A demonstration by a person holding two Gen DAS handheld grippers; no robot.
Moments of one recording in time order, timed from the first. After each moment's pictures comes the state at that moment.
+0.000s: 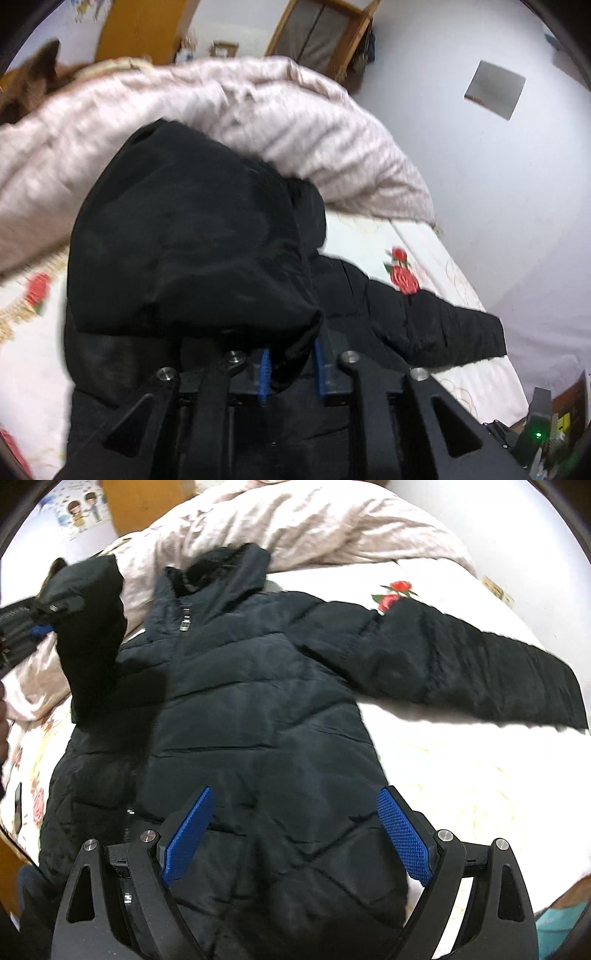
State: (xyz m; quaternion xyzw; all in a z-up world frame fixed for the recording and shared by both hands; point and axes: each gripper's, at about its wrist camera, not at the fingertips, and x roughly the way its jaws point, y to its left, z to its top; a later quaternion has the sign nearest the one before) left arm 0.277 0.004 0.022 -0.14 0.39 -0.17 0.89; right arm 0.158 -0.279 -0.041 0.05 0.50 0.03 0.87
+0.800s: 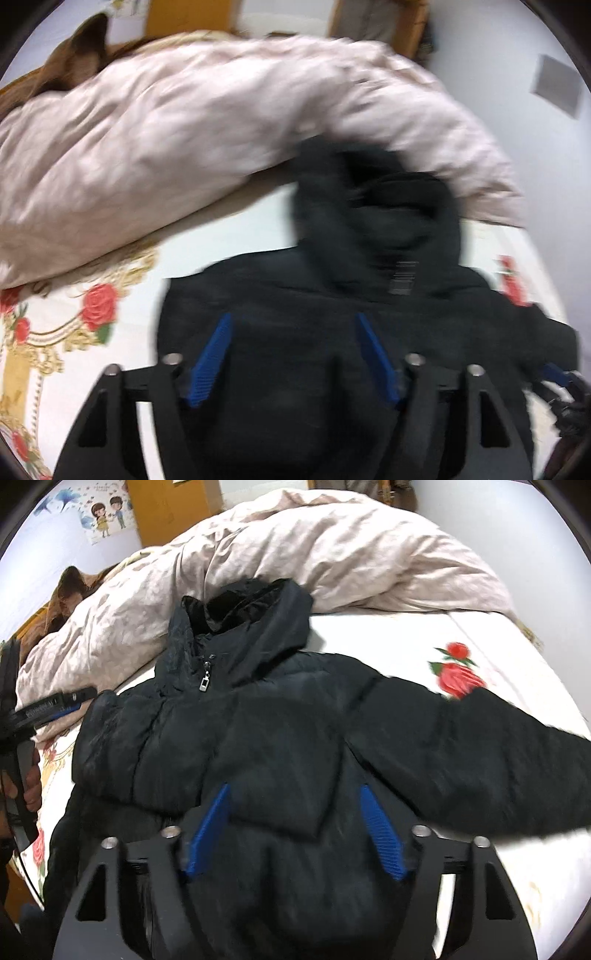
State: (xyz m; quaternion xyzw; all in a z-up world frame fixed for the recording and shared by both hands) left arm 0.347 0.125 -0.038 -0.09 0.43 -0.02 0.90; right arm 0.284 -0.225 -0.034 0.02 0.45 0.07 0.89
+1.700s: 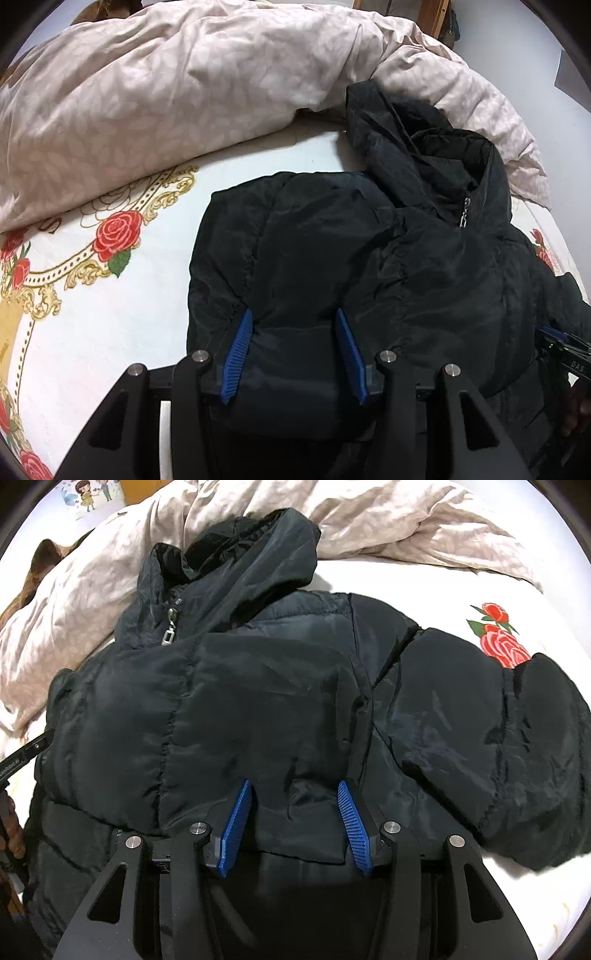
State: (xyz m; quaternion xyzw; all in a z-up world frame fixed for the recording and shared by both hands) left arm 0.317 0.144 -0.115 -0.09 0.45 0.00 0.89; right arm 0.329 -0.218 -0.103 0.01 0.51 0.07 0.86
